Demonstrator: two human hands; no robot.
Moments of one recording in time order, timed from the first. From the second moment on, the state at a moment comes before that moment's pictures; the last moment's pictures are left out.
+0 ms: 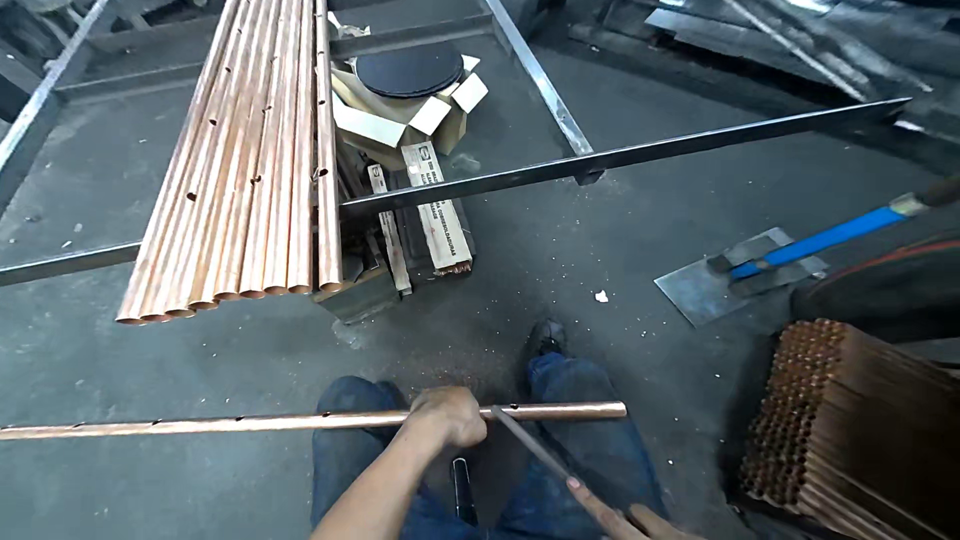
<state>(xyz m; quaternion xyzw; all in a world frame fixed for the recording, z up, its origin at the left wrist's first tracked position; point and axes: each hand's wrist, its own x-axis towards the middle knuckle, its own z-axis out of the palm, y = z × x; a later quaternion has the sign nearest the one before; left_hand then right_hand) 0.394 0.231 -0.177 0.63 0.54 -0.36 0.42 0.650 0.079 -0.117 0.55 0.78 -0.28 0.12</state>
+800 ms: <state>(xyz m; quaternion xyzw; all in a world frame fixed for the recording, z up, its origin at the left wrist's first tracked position) 0.388 0.219 -0.178 0.65 0.60 -0.31 0.36 0.628 0.138 -0.111 0.53 0.79 -0.28 0.13</state>
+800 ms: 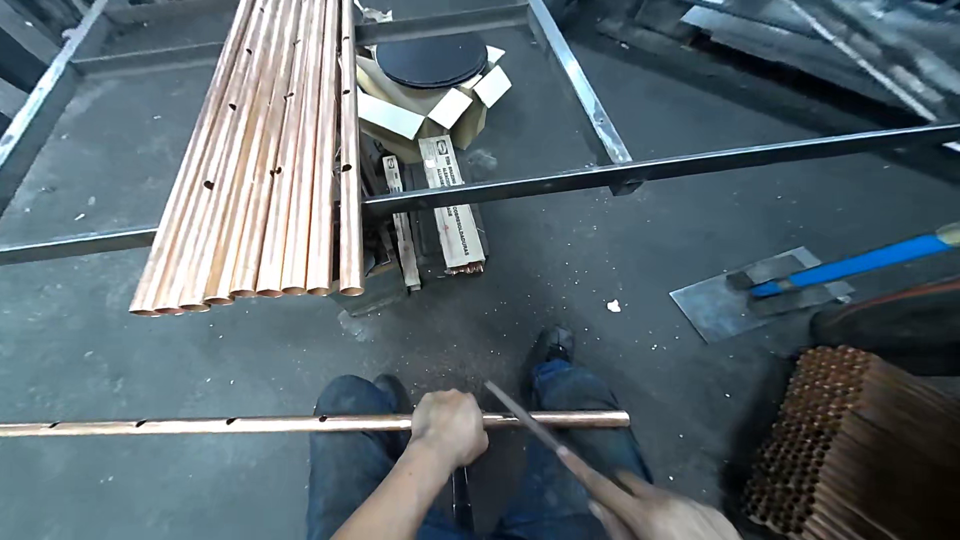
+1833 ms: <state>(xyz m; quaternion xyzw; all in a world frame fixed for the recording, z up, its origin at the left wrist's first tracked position) 0.399 0.201 -0.186 0.66 0.64 -0.27 0.30 0.623 0.122 -0.095 0.55 0.75 -0.32 0.18</state>
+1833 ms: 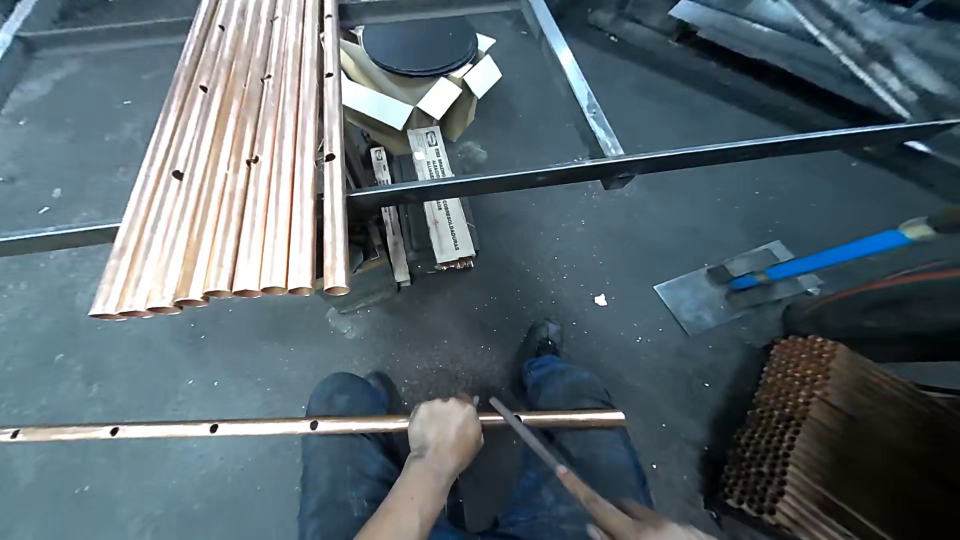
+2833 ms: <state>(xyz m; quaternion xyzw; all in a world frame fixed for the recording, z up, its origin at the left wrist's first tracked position) 0.396 0.173 -0.190 0.73 0.61 -0.19 0.24 0.652 0.115 -0.154 0.64 0.73 -0.25 0.04</state>
